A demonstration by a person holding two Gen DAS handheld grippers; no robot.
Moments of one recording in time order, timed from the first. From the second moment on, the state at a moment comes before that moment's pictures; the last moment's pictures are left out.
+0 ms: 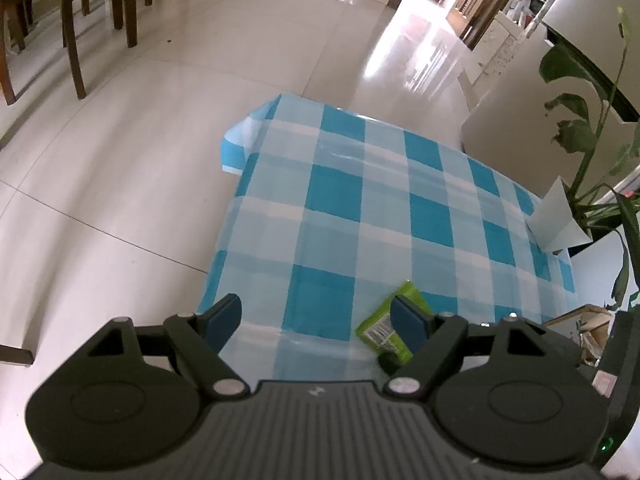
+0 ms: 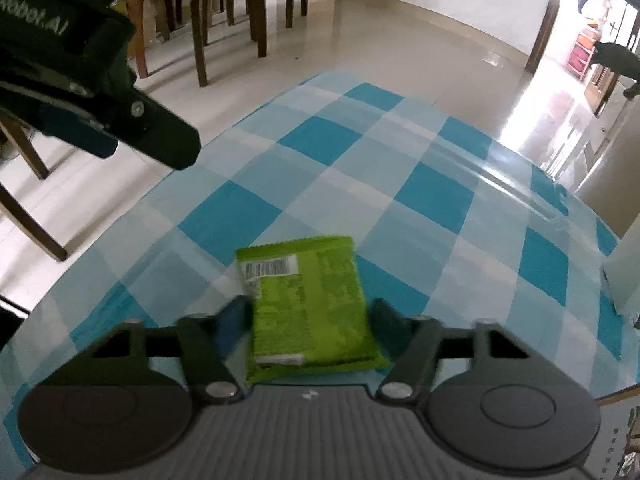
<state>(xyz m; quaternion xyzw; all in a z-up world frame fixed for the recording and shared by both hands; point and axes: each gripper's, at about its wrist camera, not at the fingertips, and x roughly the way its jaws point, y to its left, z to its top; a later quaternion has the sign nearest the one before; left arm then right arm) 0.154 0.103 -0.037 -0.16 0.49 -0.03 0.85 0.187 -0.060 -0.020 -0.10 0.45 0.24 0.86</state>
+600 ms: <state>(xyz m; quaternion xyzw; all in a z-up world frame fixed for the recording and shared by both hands) 0.151 0.096 -0.032 -0.15 0.48 -0.01 0.86 0.160 -0.088 0.039 -0.02 0.42 0.12 0.90</state>
